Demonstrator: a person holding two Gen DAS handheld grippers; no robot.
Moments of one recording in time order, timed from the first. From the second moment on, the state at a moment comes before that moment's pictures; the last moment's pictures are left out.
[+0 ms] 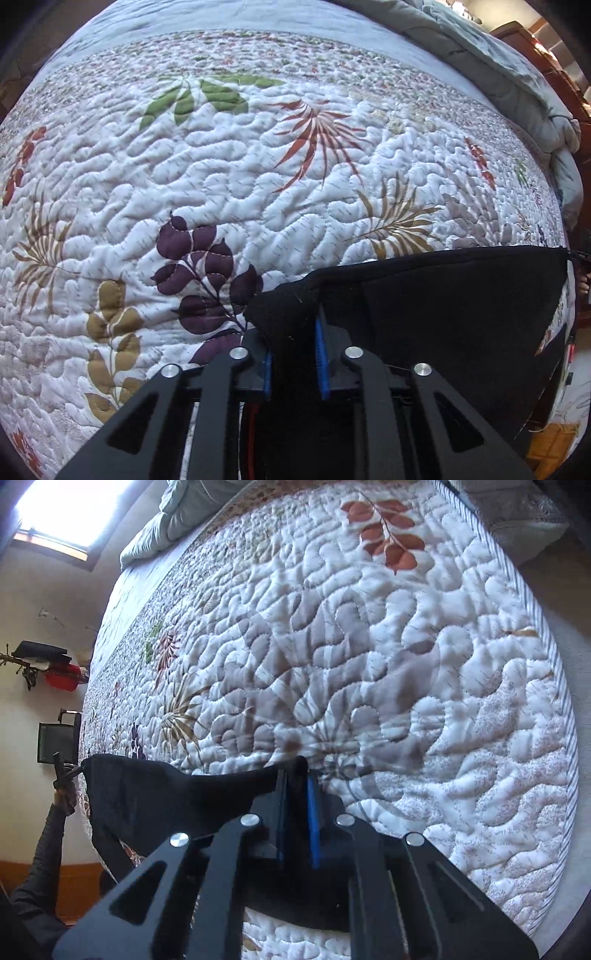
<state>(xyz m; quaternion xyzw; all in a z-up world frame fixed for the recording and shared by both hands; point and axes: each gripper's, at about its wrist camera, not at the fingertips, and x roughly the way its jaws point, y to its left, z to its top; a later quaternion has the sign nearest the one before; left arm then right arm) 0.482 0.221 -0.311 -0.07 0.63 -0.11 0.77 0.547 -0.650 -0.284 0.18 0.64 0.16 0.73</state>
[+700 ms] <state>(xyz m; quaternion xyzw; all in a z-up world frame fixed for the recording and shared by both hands) 0.388 0.211 -0.174 -0.11 0.50 -0.13 0.85 0.441 -0.667 -0.156 0.11 0.52 0.10 0.84</state>
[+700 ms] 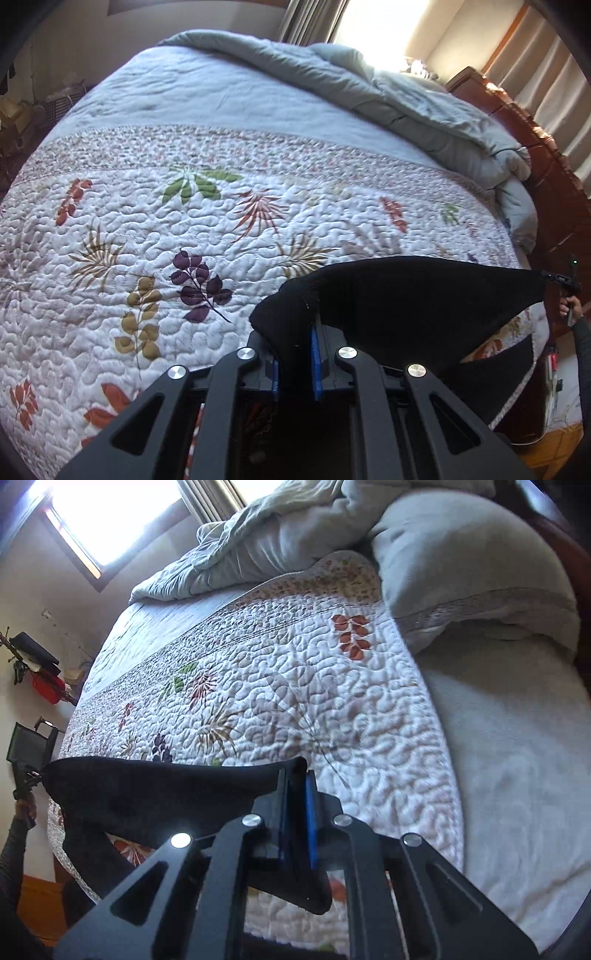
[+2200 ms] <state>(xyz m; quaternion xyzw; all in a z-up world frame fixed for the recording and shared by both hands) 0.168 0.207 -0.251 -0.09 0.51 -0.11 0.85 0.423 -0.657 -0.246 0.41 0.65 -0.11 0.63</state>
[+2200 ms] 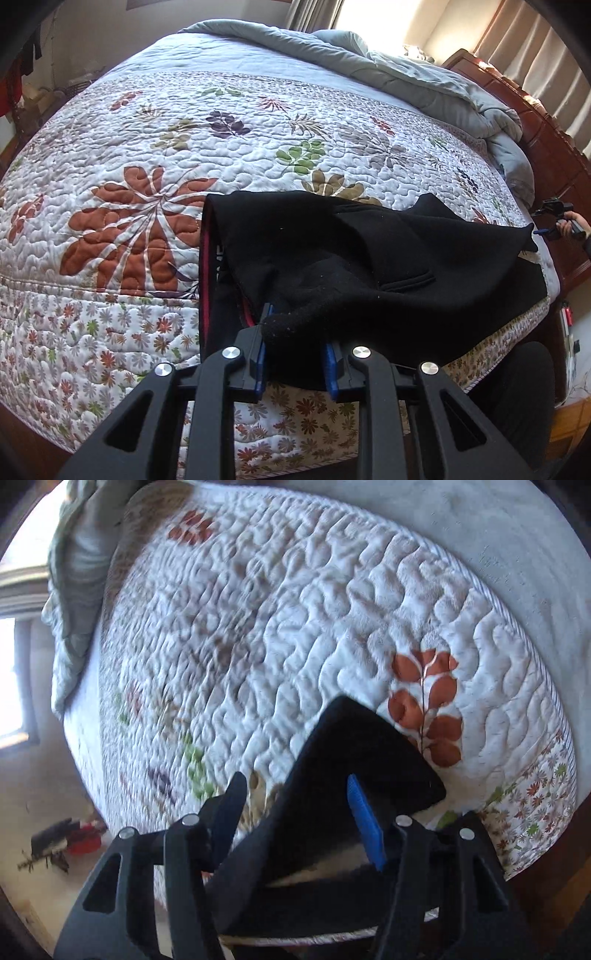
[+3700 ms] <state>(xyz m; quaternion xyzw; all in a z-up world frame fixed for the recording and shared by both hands) 0.158 0.275 -0.262 -0.14 0.53 -0.07 0.83 0.150 -0.668 -0.286 0.46 0.45 -0.10 0.76</state>
